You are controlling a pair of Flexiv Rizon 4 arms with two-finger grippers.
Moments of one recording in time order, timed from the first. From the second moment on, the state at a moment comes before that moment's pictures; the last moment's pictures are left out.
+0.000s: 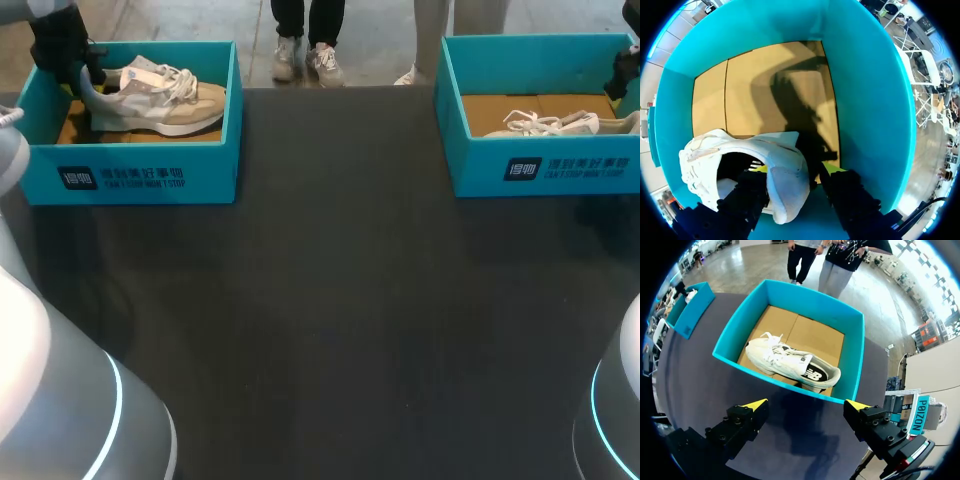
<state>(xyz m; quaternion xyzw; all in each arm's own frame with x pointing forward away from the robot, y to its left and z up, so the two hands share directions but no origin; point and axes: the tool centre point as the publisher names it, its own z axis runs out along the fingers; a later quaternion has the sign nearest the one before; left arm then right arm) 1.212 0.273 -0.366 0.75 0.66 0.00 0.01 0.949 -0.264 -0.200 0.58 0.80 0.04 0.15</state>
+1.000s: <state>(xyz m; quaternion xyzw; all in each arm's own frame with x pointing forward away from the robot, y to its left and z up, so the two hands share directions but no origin) 1.211 0.272 -0.352 0.77 0.63 -0.01 0.02 0.949 -0.264 -0.200 0.58 0.80 0.04 0.15</state>
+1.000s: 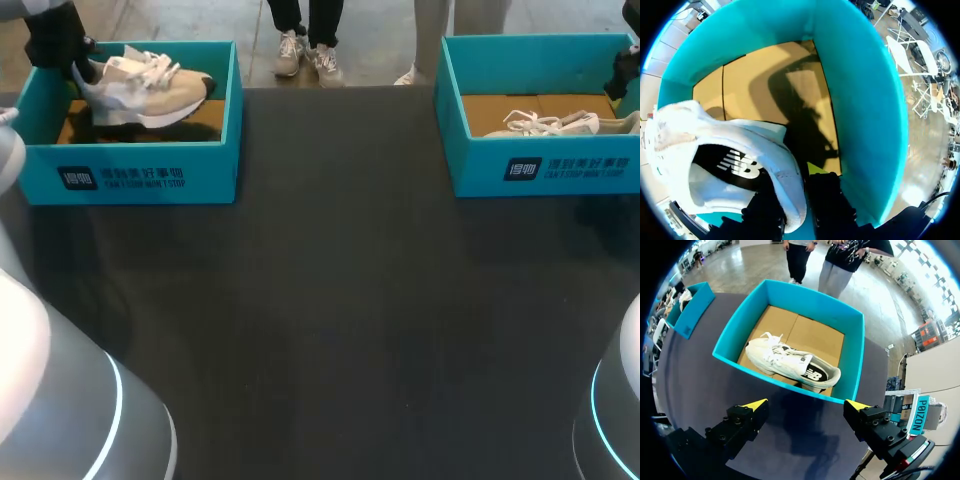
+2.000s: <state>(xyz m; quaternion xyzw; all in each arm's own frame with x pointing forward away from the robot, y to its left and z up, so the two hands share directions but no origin) 1.188 0.279 -0.212 0.77 0.63 -0.02 -0.02 0.949 -0.264 -0.200 0.58 0.80 0.04 0.15</state>
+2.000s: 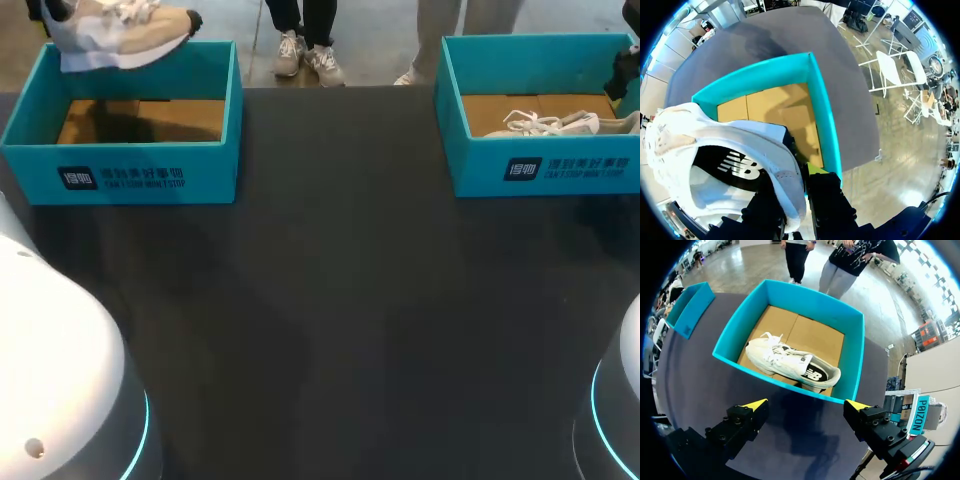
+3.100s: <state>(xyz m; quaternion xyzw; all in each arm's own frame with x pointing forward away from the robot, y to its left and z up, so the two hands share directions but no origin) 1.170 0.279 -0.164 0.77 0.64 0.01 -0.01 0.949 -0.264 -0.200 0.58 0.80 0.04 0.15</state>
